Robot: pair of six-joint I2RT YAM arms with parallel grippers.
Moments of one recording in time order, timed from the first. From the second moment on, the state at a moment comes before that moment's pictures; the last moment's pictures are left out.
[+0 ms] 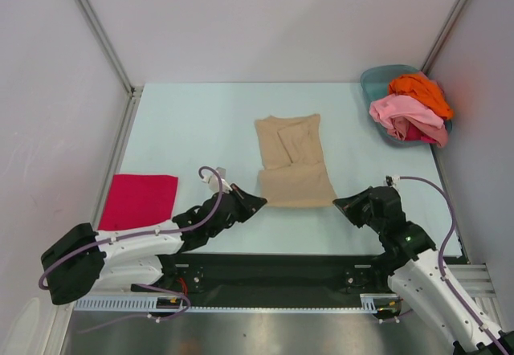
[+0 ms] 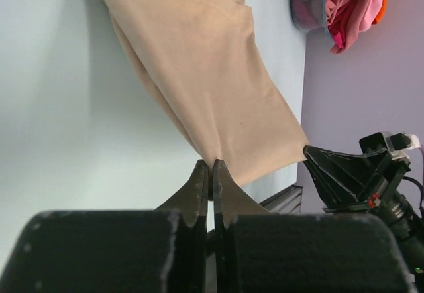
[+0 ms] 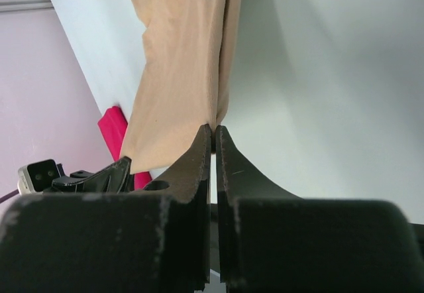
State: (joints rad) left arm -1.00 1.09 0.36 0.30 -0.31 -1.32; right arm 0.43 0.49 0.39 -0.52 0.06 1.25
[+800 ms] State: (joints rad) left arm -1.00 1.11 0.44 0.24 -0.30 -1.25; right arm 0.43 0.47 0.41 -0.57 0.06 1.24
